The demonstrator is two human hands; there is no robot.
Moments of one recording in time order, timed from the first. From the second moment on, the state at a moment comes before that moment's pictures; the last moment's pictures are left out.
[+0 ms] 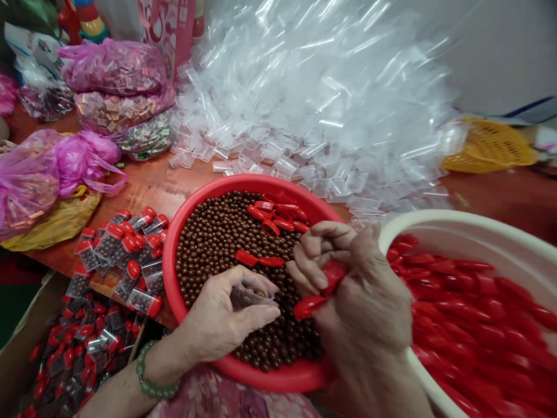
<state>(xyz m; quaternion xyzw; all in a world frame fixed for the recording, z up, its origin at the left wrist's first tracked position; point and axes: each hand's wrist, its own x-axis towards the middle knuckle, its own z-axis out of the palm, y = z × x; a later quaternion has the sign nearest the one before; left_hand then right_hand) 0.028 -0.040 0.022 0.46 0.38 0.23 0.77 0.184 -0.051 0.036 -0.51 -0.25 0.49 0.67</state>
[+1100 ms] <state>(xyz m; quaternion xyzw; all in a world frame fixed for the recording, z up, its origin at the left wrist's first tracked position) 0.022 -0.033 0.016 0.39 0.43 0.31 0.75 0.204 -0.086 0.034 -0.50 -0.81 0.14 0.29</state>
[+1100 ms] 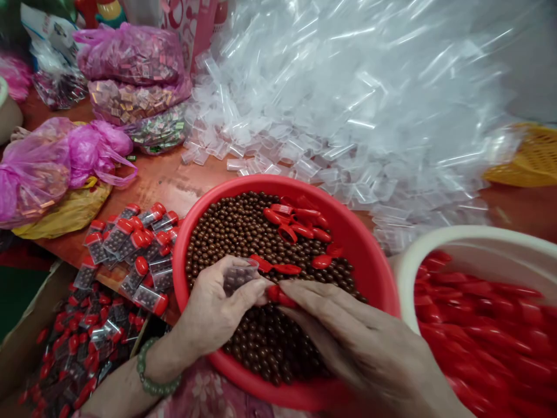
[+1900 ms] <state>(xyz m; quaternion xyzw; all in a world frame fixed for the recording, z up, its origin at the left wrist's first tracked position) 0.018 -0.034 0.014 0.39 0.43 0.30 0.76 0.200 -0.067 0.023 -0.57 -0.62 0.38 0.38</state>
